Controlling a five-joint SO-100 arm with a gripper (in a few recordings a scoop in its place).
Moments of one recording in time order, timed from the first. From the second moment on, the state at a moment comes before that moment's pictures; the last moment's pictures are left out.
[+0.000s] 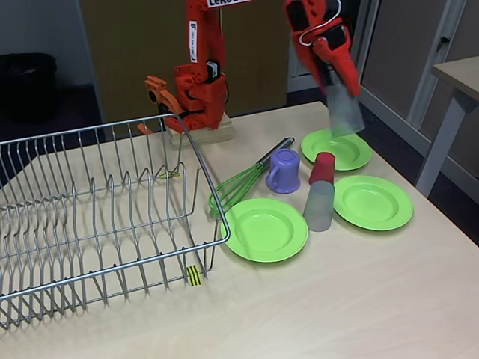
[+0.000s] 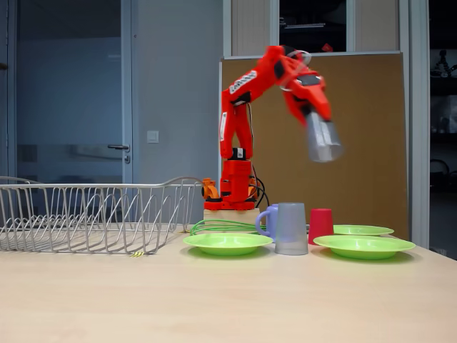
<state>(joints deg) -31.9 99.6 79.3 80.9 4.0</state>
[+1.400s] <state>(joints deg) 41.5 30.2 16.4 91.0 -48.8</state>
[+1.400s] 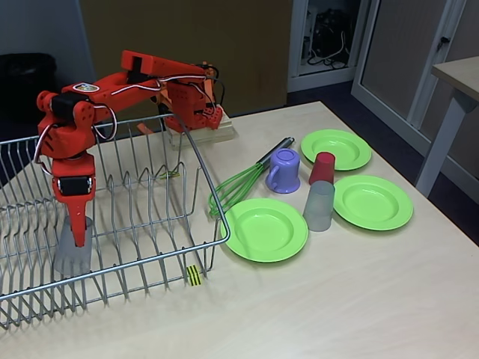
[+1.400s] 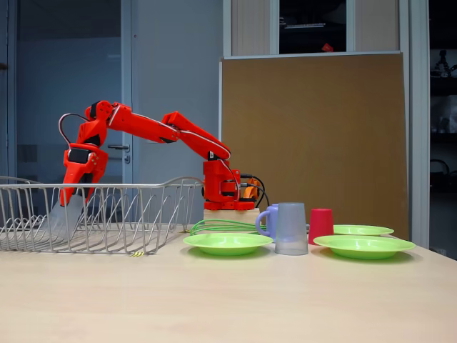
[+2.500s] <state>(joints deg) 34.1 54.7 32.8 96.4 -49.5</state>
